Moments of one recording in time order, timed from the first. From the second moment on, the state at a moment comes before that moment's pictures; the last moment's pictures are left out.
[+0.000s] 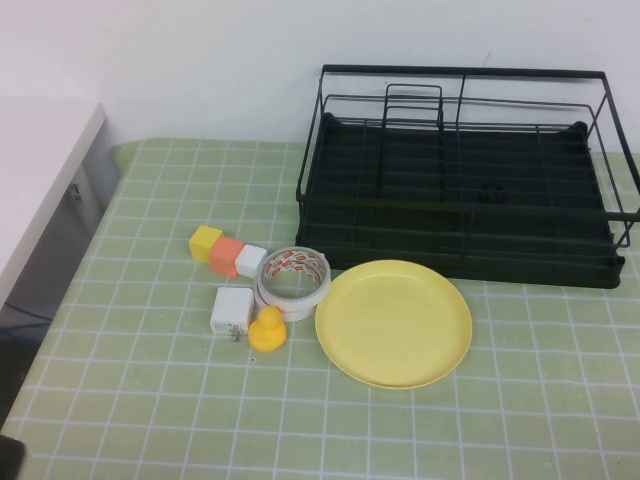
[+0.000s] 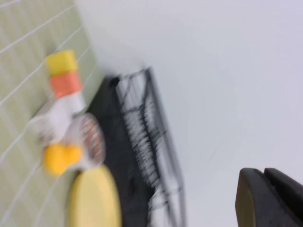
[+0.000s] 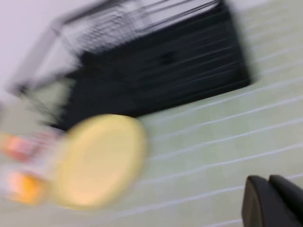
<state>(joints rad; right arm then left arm) -0.05 -0.01 0.02 0.40 0.43 0.03 -0.16 -0.01 0.02 -0.87 0.14 -0.45</state>
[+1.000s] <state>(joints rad) -0.05 -0.01 0.03 0.78 0.40 -0.09 -0.16 0.63 -0.60 -0.24 0.55 0.23</state>
